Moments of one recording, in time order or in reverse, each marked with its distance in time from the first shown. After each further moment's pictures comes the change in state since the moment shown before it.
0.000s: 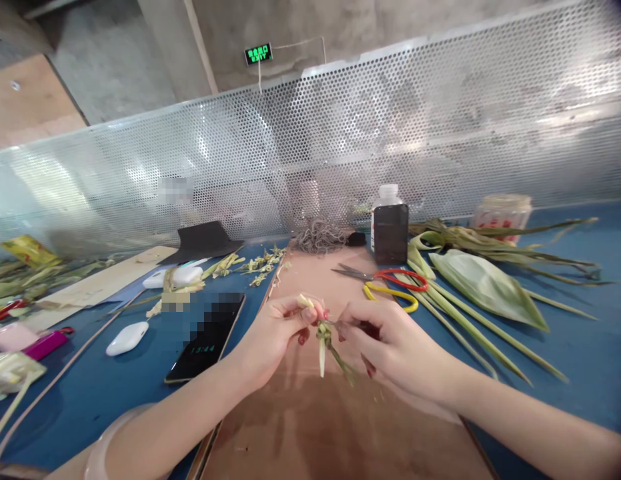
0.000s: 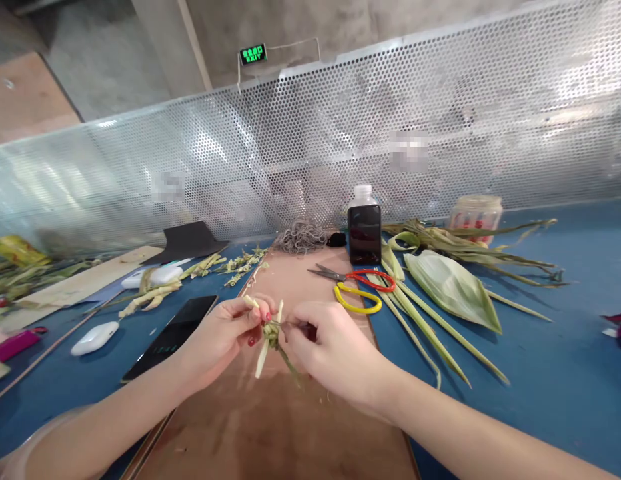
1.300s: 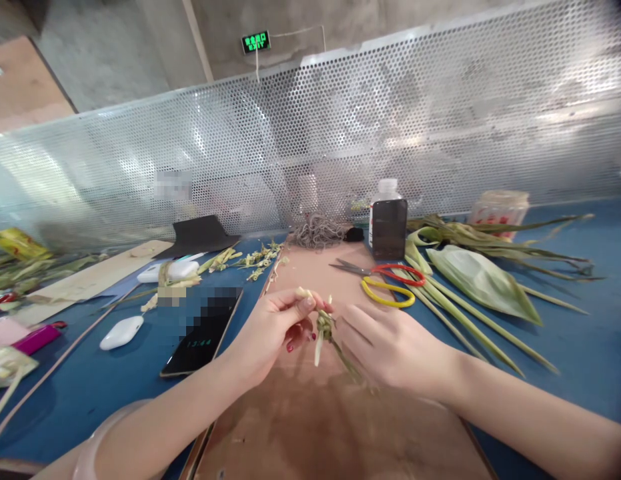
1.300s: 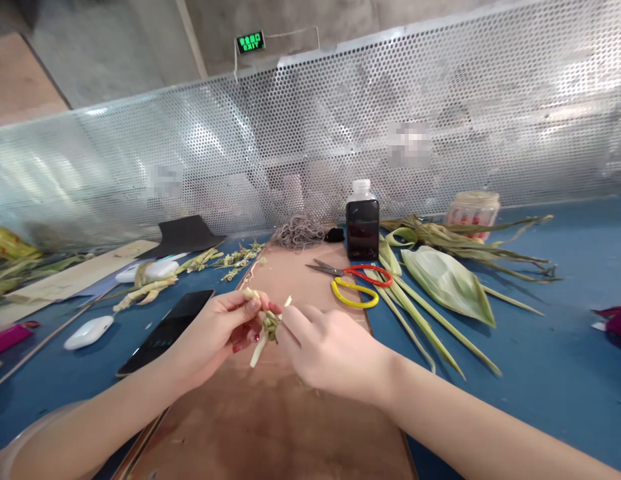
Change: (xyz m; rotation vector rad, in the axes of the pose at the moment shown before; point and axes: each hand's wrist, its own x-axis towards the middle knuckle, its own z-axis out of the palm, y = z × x) left_hand -0.005 0.006 0.006 0.047 0.033 -0.102; right_hand -0.003 0.020 -0.003 -0.995 0.144 -0.781
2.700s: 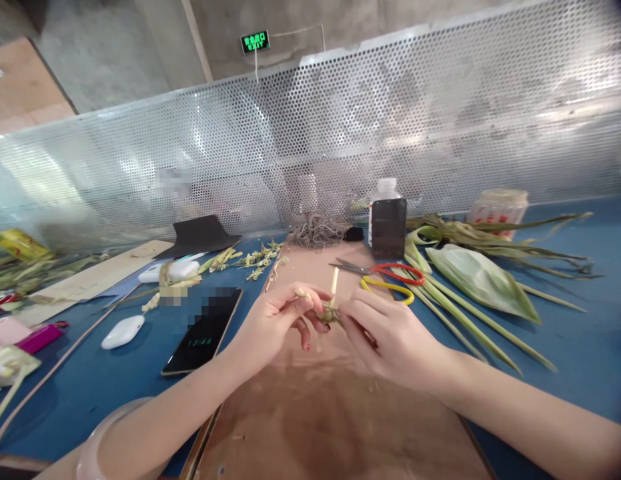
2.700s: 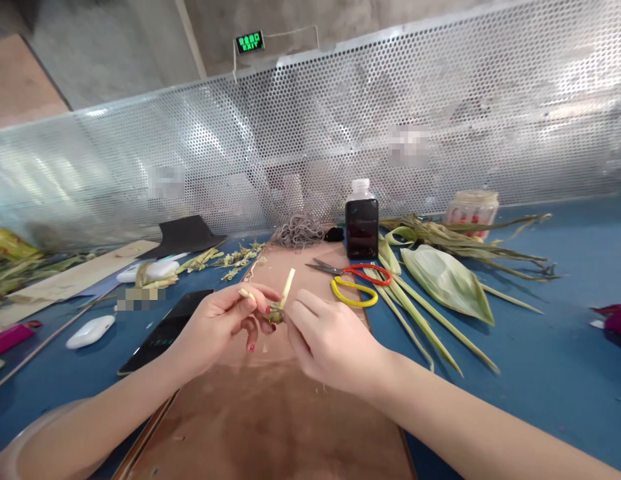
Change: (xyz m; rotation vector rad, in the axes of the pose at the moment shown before) left_hand 0.002 0.001 -0.004 0.124 -0.120 0.244; right_hand 0.000 -0.001 0.003 0.375 0.105 0.311
